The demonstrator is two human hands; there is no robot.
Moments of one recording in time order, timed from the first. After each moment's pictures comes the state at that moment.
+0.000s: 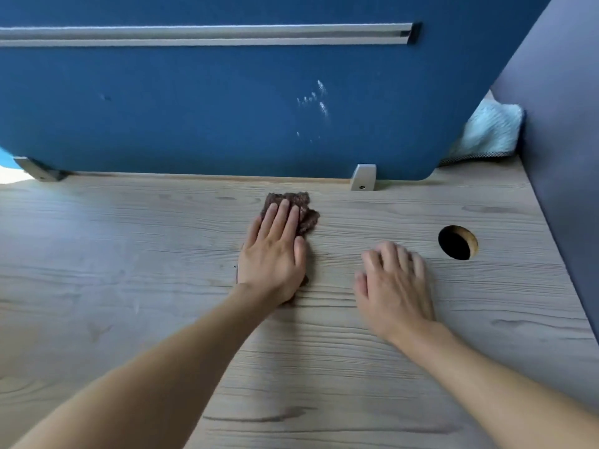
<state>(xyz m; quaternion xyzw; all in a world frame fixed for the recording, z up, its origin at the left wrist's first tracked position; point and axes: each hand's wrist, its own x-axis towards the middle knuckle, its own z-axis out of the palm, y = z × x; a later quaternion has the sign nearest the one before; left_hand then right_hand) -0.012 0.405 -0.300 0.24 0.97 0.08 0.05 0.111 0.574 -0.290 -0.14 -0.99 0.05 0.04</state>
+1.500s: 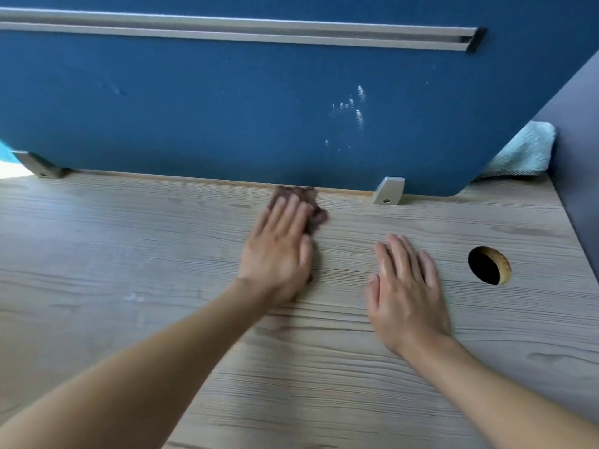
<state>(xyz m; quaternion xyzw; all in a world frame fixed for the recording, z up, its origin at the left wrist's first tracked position) -0.047 0.391 -0.302 0.30 0.95 0.08 0.01 0.085 0.566 -0.306 -0.14 -0.99 0.02 0.02</state>
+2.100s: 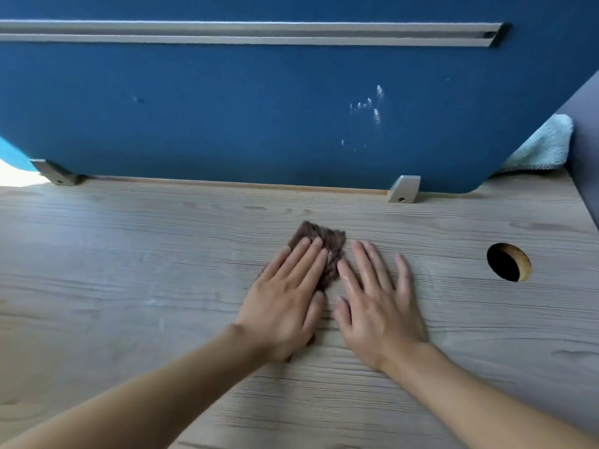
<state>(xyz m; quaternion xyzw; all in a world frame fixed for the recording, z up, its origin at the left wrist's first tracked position) -0.001 0.345 -0.302 0.43 0.90 0.09 0.02 0.077 0.512 -0.304 -0.05 -1.00 0.03 -0.01</state>
